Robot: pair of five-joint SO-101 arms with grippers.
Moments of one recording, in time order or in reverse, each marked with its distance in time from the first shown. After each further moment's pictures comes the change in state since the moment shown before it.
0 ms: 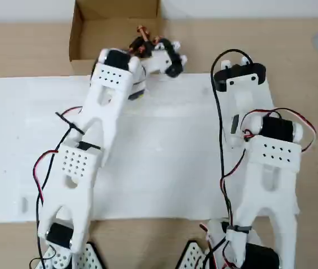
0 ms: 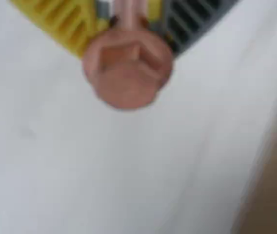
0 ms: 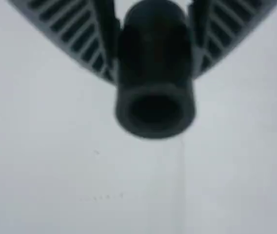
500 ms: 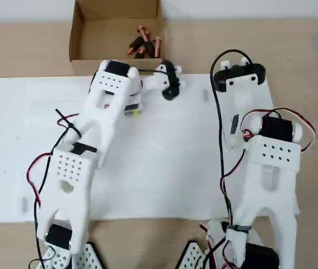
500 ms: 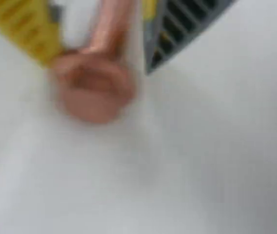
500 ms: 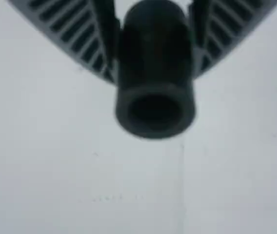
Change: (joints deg) left arm -0.2 -2.6 24.4 -12.1 -15.9; right arm 0.0 0.0 0.0 0.1 0.0
